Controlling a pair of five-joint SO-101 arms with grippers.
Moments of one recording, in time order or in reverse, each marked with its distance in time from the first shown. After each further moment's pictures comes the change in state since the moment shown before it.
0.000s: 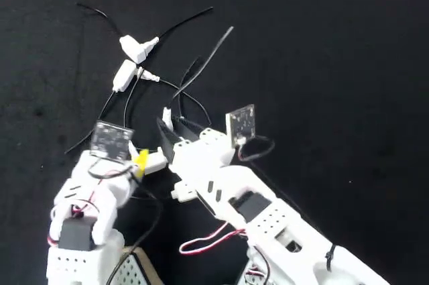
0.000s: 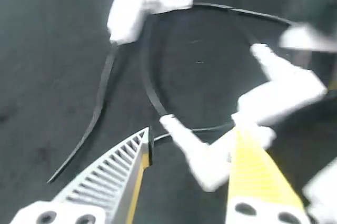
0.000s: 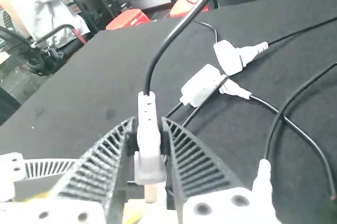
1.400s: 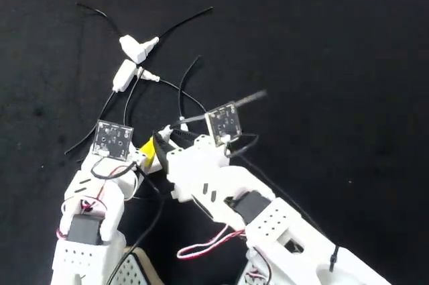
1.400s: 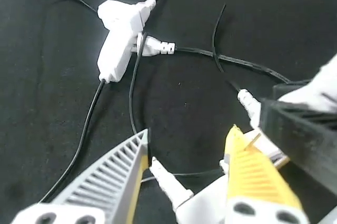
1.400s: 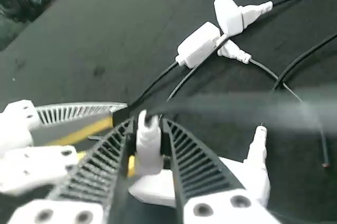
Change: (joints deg) left arm 0.4 0.4 6.6 -17.2 6.9; right arm -2.8 -1.8 -5.2 20.4 4.7
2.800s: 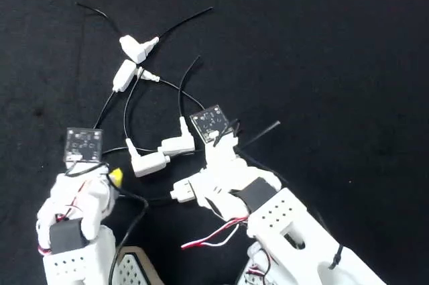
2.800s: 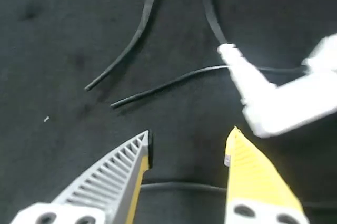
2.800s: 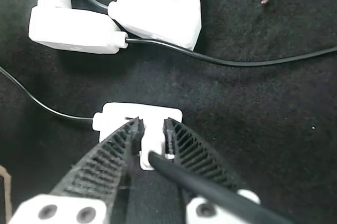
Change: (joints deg) left arm -20.8 -0.5 -5.6 30.1 -7.7; right arm 4.6 0.2 -10.4 47.6 10.3
